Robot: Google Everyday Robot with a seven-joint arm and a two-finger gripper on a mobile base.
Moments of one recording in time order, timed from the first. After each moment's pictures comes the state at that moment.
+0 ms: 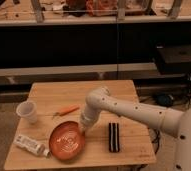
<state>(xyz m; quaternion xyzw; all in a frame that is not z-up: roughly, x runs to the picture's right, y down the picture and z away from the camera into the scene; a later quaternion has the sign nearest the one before) -0.071 0.205 0.804 -0.07 -0.44 -0.72 0.53</state>
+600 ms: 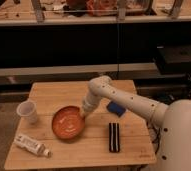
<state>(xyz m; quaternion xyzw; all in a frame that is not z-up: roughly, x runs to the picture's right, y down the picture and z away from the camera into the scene) -0.045 0.146 0.852 -0.07 -0.41 -0.70 0.58</state>
